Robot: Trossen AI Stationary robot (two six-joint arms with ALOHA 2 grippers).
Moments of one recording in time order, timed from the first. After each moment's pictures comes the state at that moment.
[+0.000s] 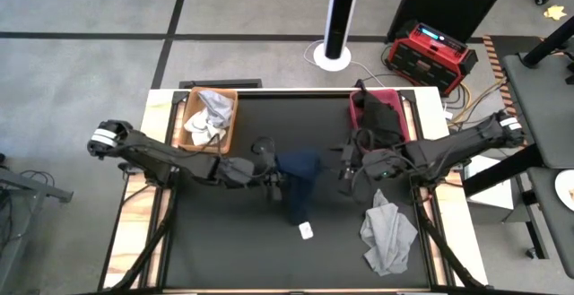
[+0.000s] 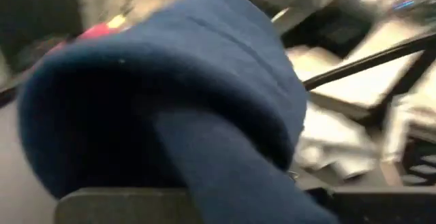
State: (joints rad) left arm -0.23 1.47 0.91 0.25 -0.41 -0.36; right arm 0.25 1.18 0.90 -0.27 0.52 0.14
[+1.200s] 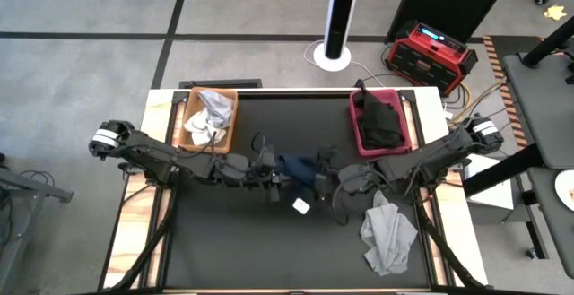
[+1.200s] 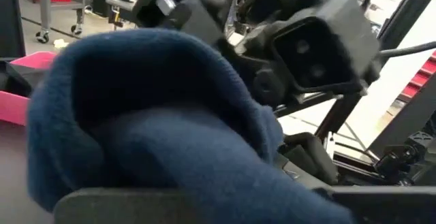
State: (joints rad) left arm -0.23 1.48 0.92 0.47 -0.27 -0.38; right arm 0.30 1.49 1.01 0.11 0.55 -0.41
